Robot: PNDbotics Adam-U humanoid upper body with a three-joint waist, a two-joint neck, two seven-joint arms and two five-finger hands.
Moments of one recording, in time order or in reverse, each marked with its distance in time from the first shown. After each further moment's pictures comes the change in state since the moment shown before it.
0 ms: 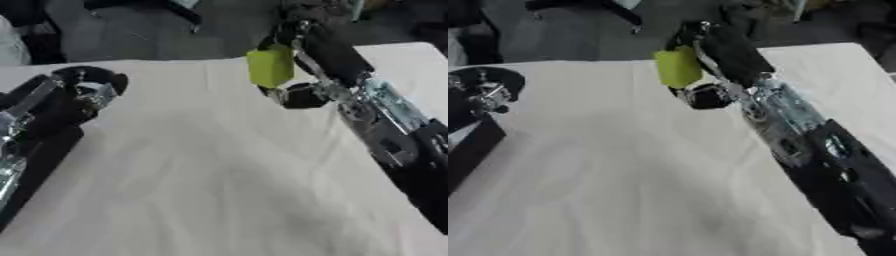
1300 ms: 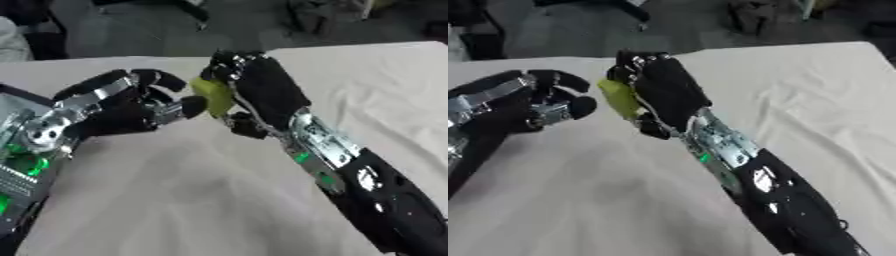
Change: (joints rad) left arm -0.092 -0.094 -0.034 -0.004 -0.143 -0.017 -0.424; right arm 0.000 0.190 0.093 0.060 0.287 0.016 -0.129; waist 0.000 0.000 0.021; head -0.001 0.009
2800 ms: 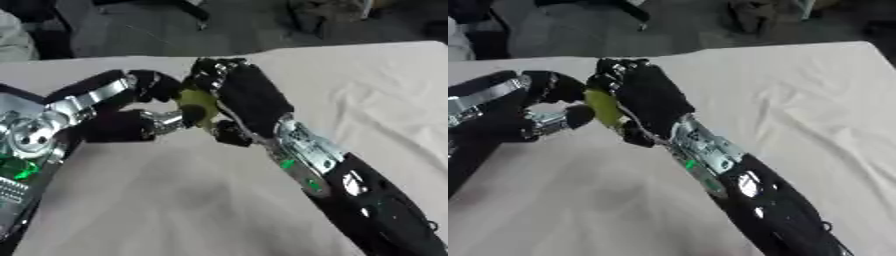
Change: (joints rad) left arm 0.009 -0.001 -0.010 -0.051 -0.135 0.033 -0.014; right arm -0.009 0.047 0.031 -0.002 -0.026 -0.024 -0.003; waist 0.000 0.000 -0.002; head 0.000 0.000
